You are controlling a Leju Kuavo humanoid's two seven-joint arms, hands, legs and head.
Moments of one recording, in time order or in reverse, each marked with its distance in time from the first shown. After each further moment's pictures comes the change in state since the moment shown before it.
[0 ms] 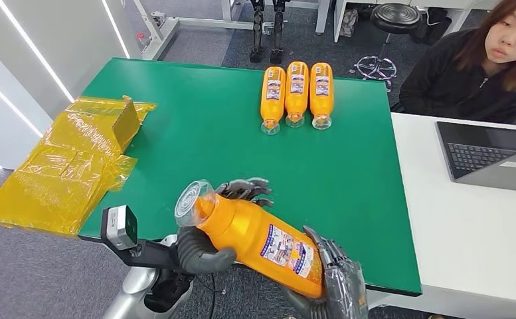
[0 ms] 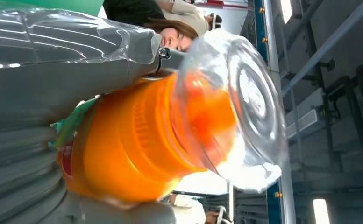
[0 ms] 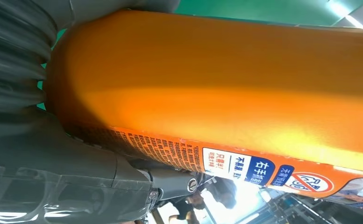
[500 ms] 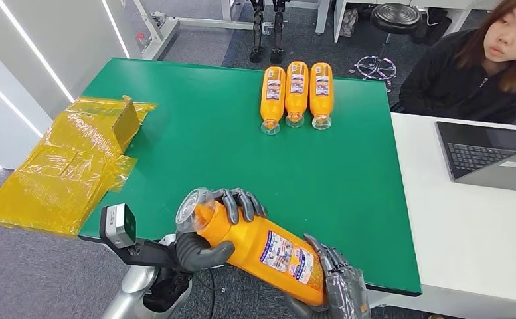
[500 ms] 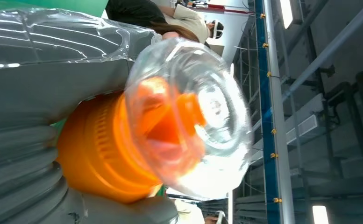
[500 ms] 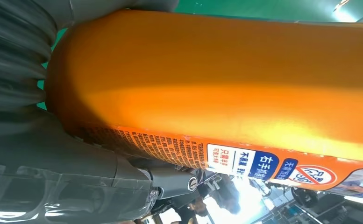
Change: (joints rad) left arm 0.000 0.009 -0.001 0.000 0.008 0.012 -0.006; right arm 0.022 -0.039 0.022 -0.010 -0.012 -0.016 0.025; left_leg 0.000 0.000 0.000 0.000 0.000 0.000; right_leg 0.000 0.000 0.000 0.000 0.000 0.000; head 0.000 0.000
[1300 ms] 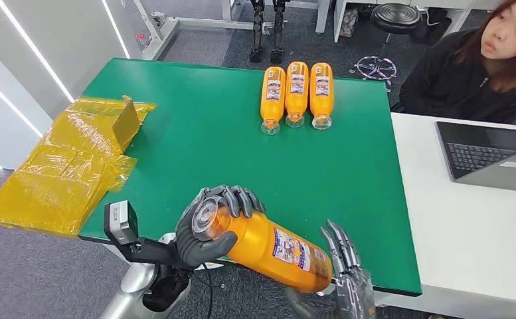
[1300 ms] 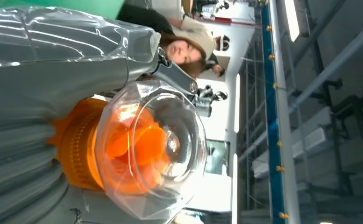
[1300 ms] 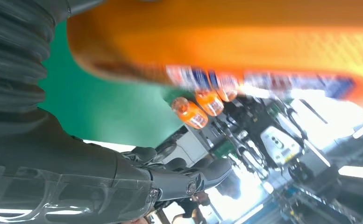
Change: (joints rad) left arm -0.002 0.009 0.000 0.008 -0.007 0.064 0.007; right arm 0.001 -0.002 0.003 0.000 -0.056 -0.118 -0.050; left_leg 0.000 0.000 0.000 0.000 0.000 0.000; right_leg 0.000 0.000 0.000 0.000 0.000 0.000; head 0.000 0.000
